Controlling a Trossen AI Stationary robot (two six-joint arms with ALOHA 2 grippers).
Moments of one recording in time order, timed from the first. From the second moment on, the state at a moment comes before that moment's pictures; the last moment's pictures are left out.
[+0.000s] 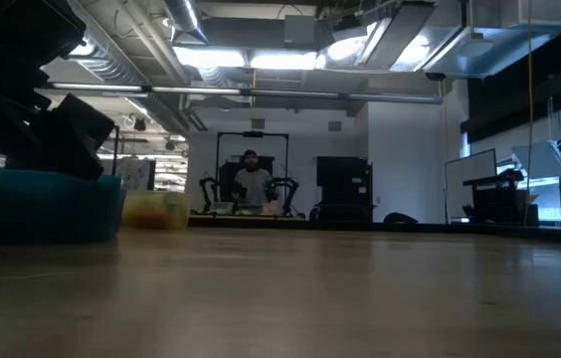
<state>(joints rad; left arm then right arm) -0.64 1.47 0.40 0.51 -0.34 -0.34 0.86 1.90 1.29 -1.06 -0.02 1.39</state>
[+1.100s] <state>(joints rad) -0.64 1.47 0.40 0.51 -0.34 -0.36 0.96 1.89 1.15 -0.83 0.02 2.10</state>
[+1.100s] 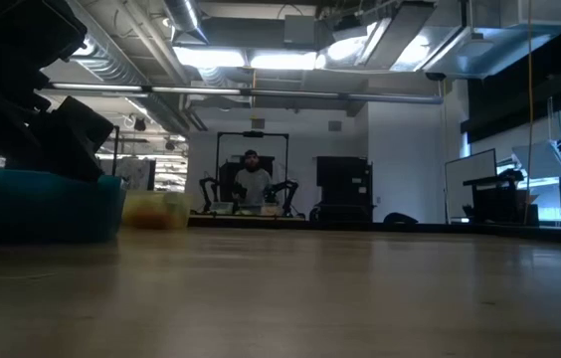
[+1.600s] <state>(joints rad) -0.64 1.47 0.40 0.52 -0.34 -0.37 0.96 1.90 1.23 -0.81 0.20 1.91</state>
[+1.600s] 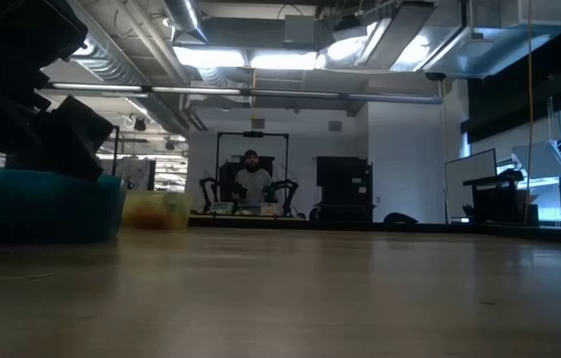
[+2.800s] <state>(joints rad) -0.59 1.47 0.40 0.88 -0.33 -0.33 0.57 2.05 1.24 0.41 0.70 0.46</state>
